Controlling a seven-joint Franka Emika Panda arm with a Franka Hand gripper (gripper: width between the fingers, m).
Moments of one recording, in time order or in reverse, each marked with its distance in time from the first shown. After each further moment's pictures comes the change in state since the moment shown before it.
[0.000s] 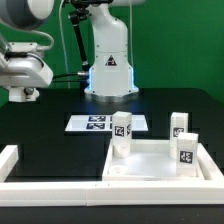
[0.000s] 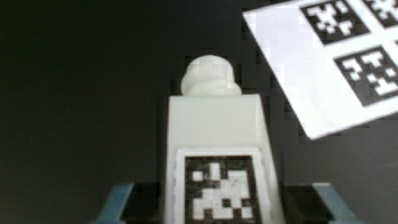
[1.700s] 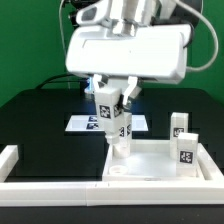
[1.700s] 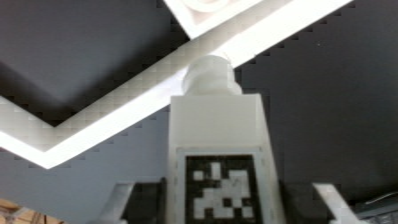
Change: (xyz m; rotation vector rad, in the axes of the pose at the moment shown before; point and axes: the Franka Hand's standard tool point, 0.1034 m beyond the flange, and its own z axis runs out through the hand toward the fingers) arm 0.101 -0.278 -0.109 0.020 1.155 0.223
